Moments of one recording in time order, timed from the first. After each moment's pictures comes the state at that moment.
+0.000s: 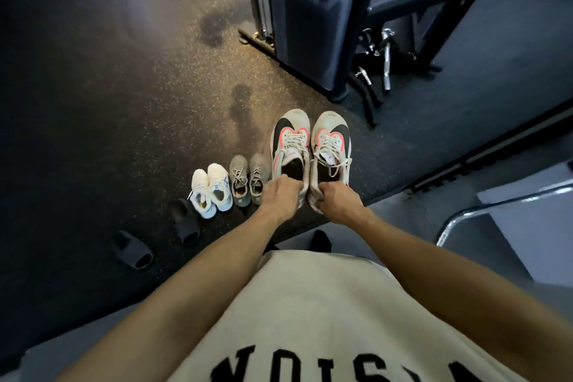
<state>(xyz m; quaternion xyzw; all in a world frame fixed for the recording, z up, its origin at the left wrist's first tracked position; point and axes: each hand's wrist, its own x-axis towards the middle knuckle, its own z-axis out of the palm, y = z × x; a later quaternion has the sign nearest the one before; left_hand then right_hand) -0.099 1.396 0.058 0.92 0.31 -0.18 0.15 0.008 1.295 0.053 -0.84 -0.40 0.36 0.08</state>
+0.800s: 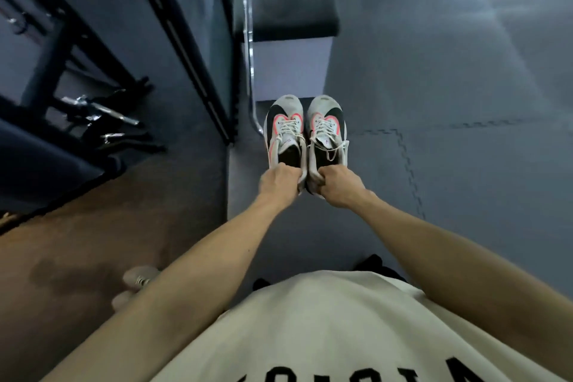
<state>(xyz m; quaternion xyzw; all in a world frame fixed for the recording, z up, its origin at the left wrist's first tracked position) -0.115 1.059 0.088 0.94 -0.28 -0.20 0.03 -0.169 0.918 0.085 -0.94 0.13 0.19 0.25</state>
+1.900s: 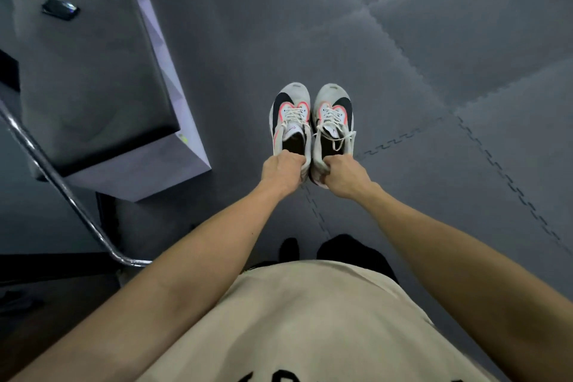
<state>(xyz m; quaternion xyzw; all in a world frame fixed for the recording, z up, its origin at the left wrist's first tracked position) 0.095 0.386 0.075 0.87 -0.45 -0.21 0.00 -0.018 0.281 0.079 -0.89 0.32 0.11 0.30</state>
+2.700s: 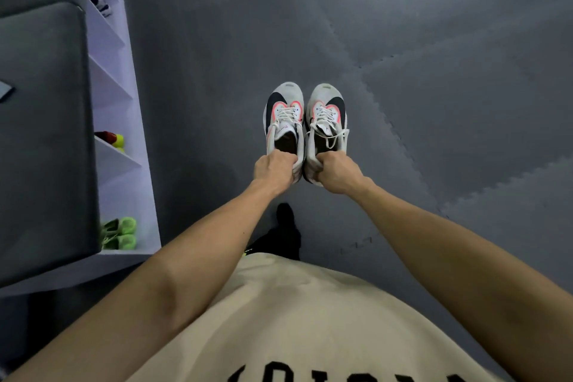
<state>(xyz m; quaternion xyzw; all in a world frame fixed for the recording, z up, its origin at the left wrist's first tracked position) 0.326 -0.078 0.093 0.90 -0.38 -0.21 0.02 0.230 -0.198 0.097 -0.90 0.28 0.14 0.30</state>
